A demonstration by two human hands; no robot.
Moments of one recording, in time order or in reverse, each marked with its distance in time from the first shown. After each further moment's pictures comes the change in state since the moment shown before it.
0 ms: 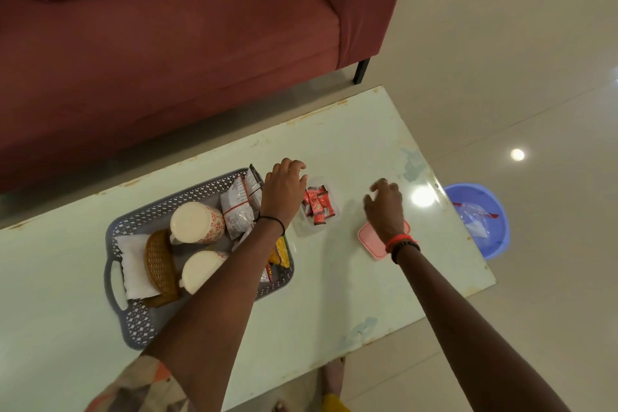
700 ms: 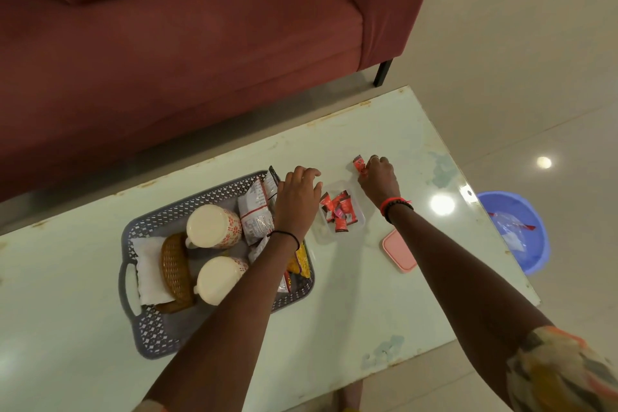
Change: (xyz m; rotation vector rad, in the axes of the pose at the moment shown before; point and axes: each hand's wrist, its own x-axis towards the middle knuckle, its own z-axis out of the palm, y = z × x) left_hand -0.007 -0.018 0.016 -0.043 0.066 -0.034; right_hand 0.073 -0.040 0.048 -0.153 -0.062 -0.162
